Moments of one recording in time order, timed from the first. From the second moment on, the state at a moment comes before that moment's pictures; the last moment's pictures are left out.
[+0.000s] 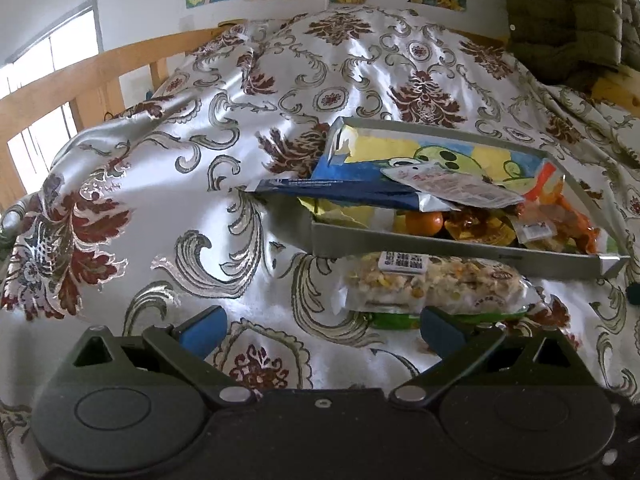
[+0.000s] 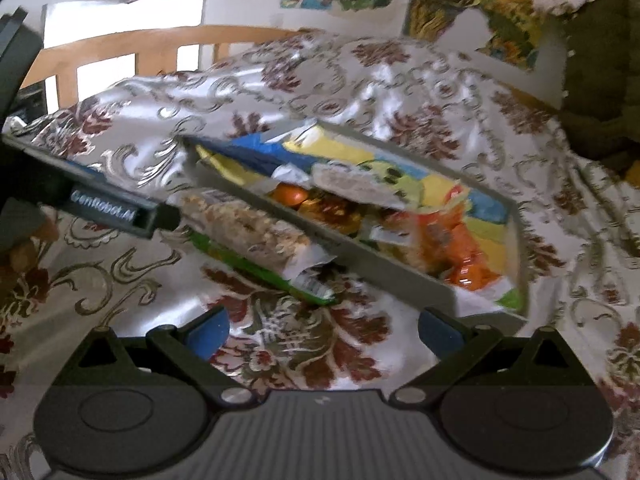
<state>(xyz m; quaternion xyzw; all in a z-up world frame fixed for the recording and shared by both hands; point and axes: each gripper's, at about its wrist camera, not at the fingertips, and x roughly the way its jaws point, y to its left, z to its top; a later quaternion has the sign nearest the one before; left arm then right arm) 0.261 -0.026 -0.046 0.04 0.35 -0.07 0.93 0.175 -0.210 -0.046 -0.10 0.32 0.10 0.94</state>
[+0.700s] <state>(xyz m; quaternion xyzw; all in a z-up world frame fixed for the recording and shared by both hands) 0.311 -0.013 -0.062 -0.06 0.37 -0.13 0.92 0.241 -0.214 -0.073 -0.08 0.35 0.22 0.91</state>
